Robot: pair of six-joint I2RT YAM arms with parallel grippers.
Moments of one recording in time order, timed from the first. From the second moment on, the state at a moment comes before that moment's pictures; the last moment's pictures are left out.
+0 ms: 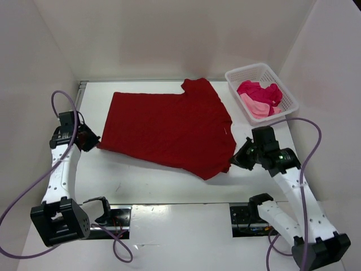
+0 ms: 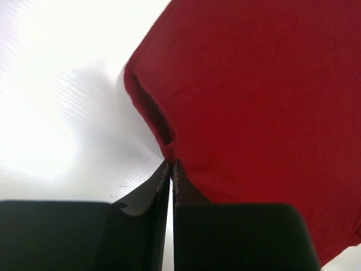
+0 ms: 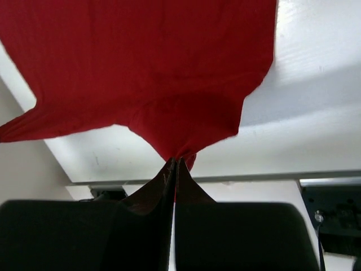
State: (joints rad) left arm 0.28 1.10 0.94 -0.74 0.04 -0.54; right arm 0.25 0.80 0.86 -1.01 -0.16 0.93
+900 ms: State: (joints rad) left arm 0.28 1.68 1.06 -0.38 0.09 -0.61; right arm 0.18 1.81 1.45 -0.52 0.06 0.68
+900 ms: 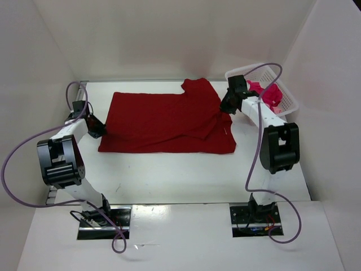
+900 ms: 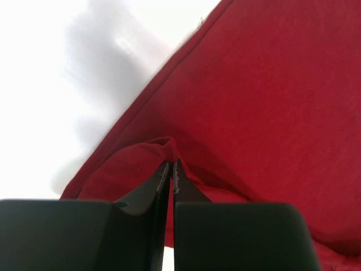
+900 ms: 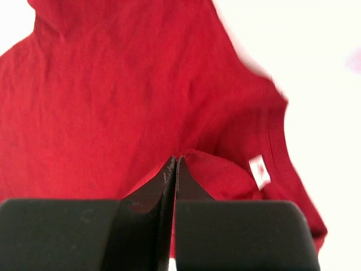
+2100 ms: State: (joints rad) left arm 0.33 1.40 0.75 -0.31 0.21 -0.69; right arm 0.17 1.35 0.92 -0.41 0.01 0.73
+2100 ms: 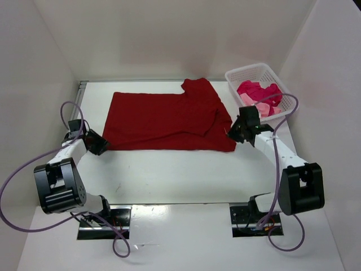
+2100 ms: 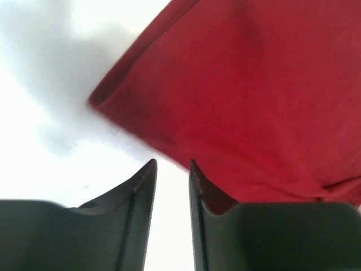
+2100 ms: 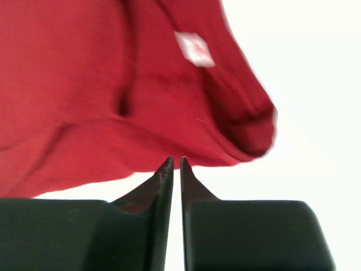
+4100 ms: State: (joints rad) left arm 0.06 1.32 0.84 -0.36 0.17 -0.66; right arm 0.34 1.45 0.80 -0.37 -0.14 0.87
